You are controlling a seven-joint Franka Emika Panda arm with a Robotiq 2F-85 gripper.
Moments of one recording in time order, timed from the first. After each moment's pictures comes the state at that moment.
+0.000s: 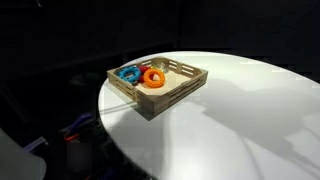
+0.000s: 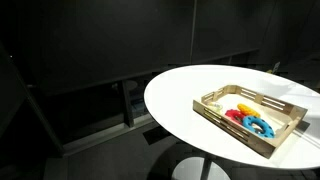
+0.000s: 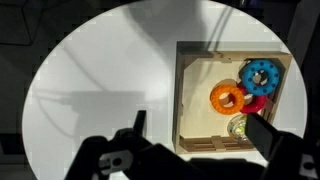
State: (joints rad) arm -0.09 -0.59 -0.29 -2.26 -0.07 1.68 -0.34
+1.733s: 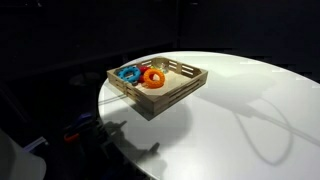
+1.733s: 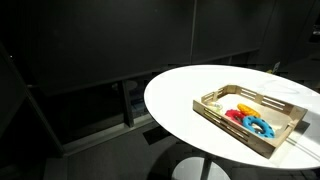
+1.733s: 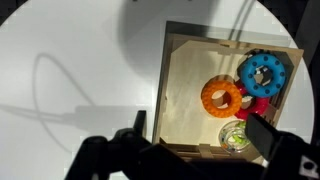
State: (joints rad) arm -0.06 -0.40 -0.17 -2.28 -0.02 1.84 -0.34
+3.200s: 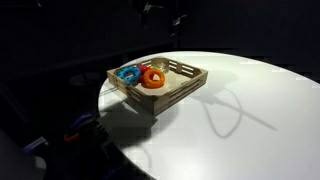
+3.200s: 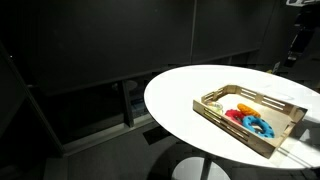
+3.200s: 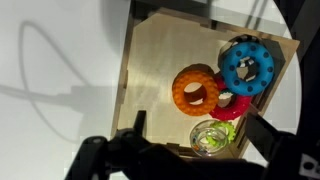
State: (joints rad) arm 0.03 -0.38 -0.12 -2.46 0.06 2.10 -0.34
